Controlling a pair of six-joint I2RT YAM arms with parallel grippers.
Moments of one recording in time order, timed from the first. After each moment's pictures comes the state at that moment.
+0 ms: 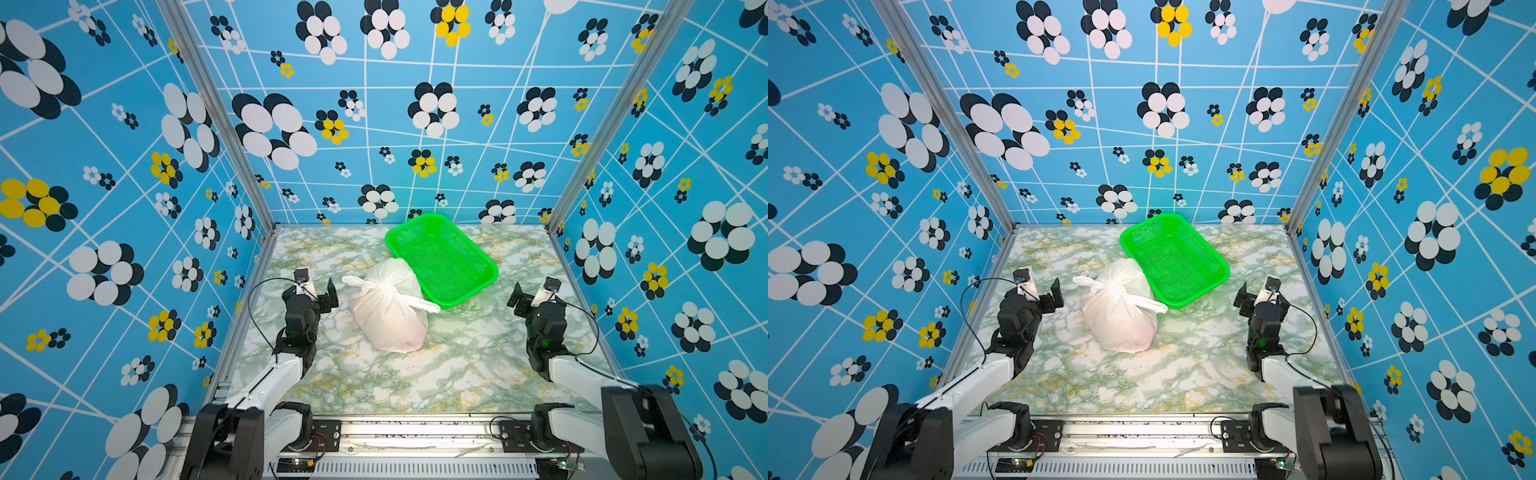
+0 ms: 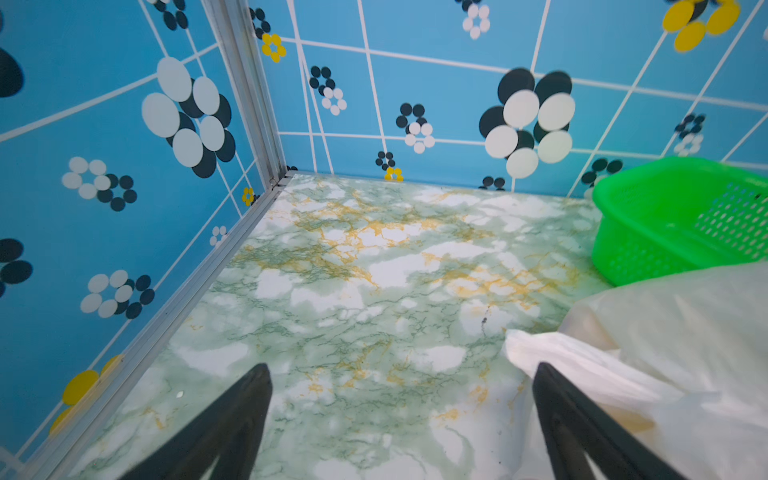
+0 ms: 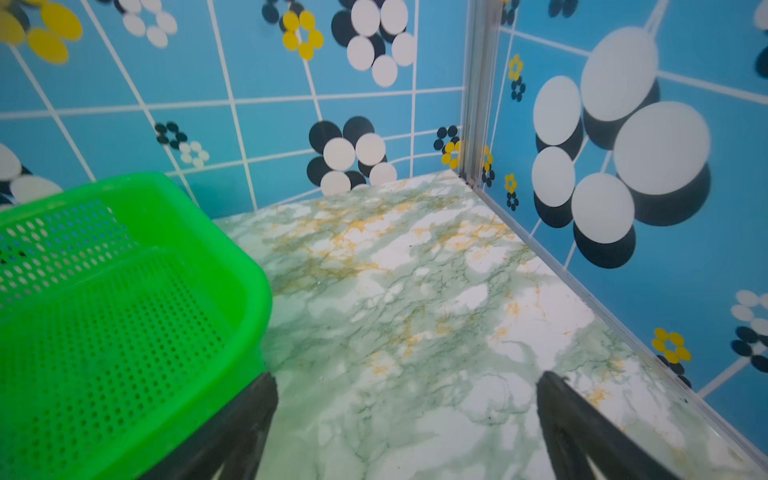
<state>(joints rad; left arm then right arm) -0.11 0.98 0.35 0.47 -0.18 -0.17 0.05 1.04 0.29 0.61 0.35 0.18</state>
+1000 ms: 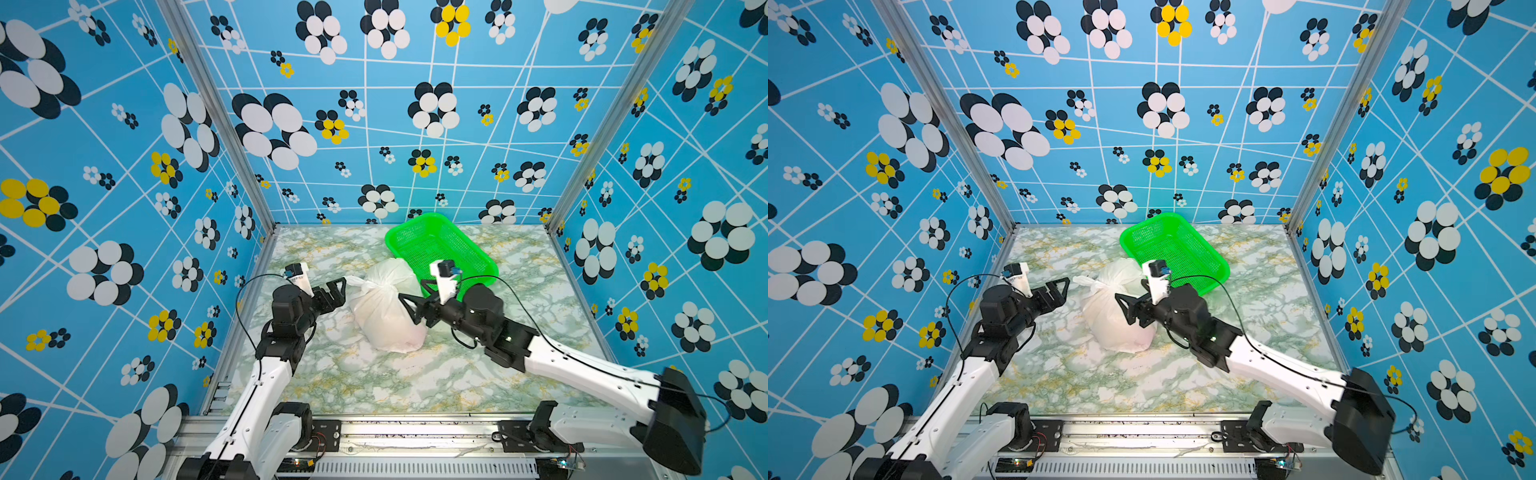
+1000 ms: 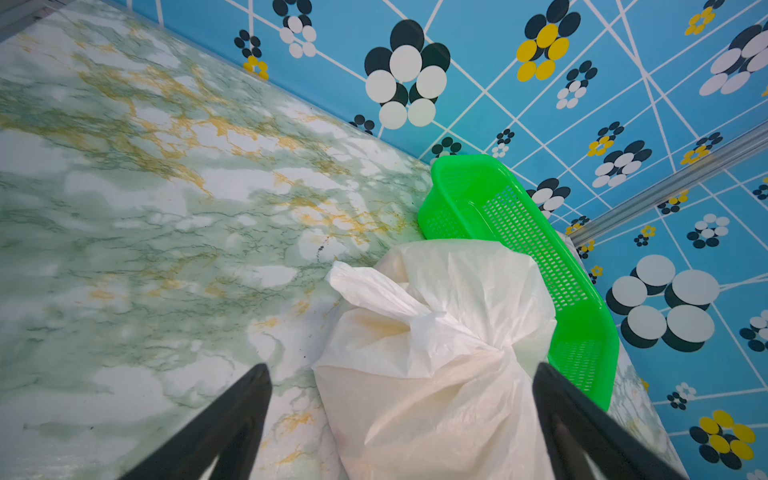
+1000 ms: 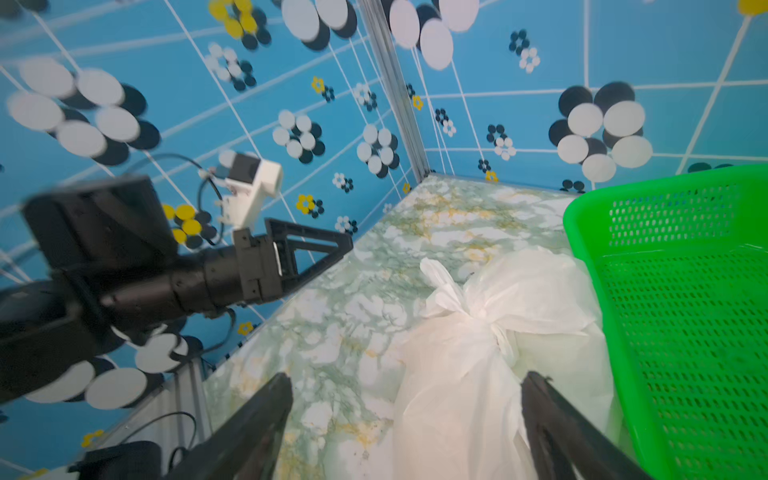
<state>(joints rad) -0.06 0.93 0.59 -0.02 0.28 -0.53 0.95 1.36 0.93 0.15 0.09 0.30</state>
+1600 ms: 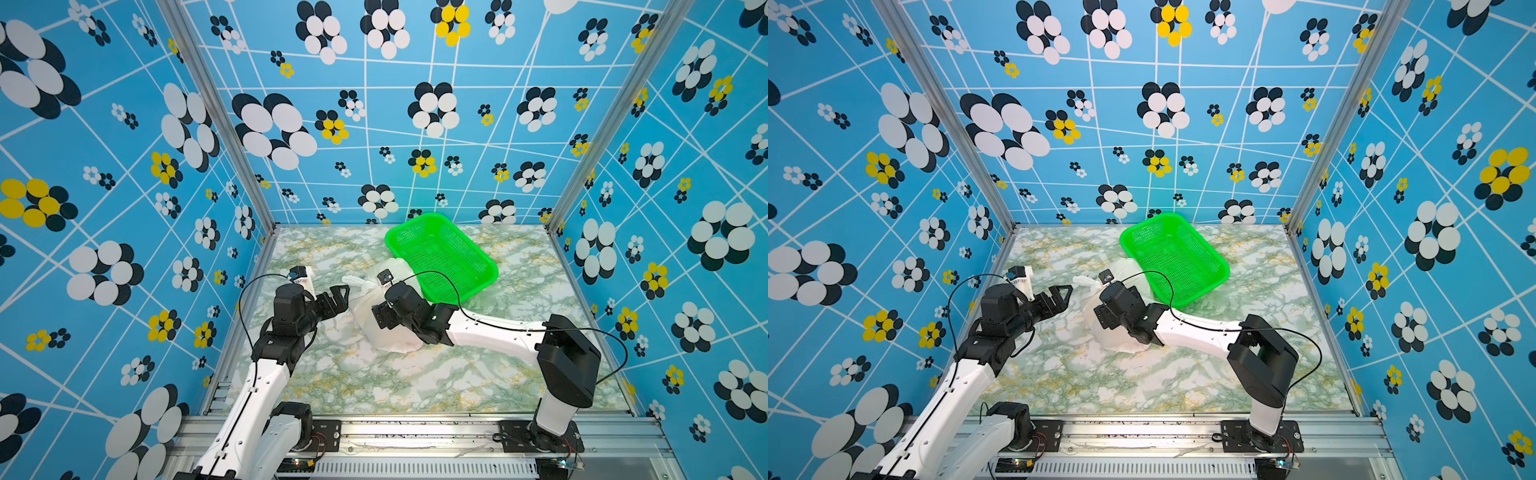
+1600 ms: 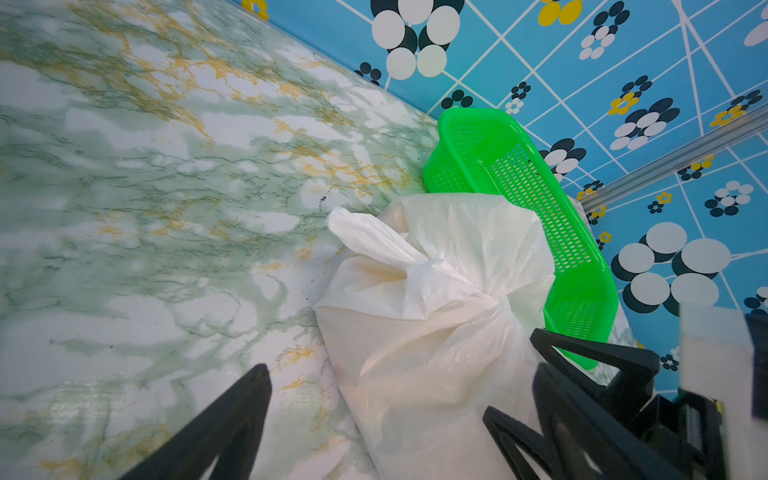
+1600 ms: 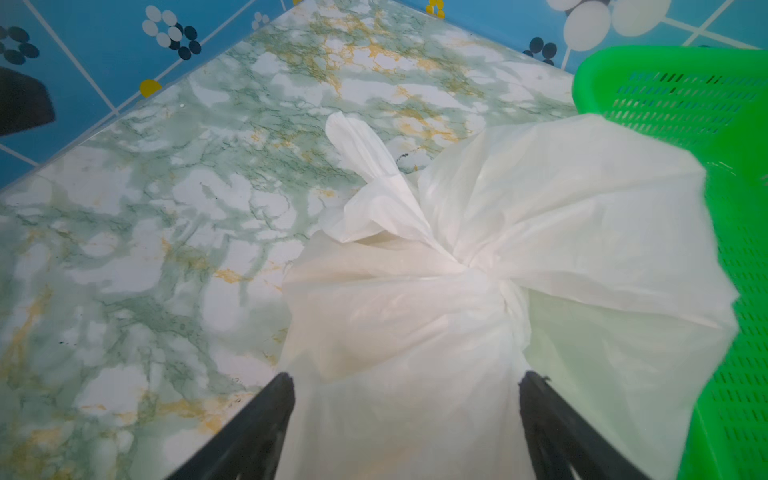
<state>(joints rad) -0.09 0.84 0.62 -0.25 0.26 -0.53 1.01 1.80 1.26 -0.13 0.35 0.22</state>
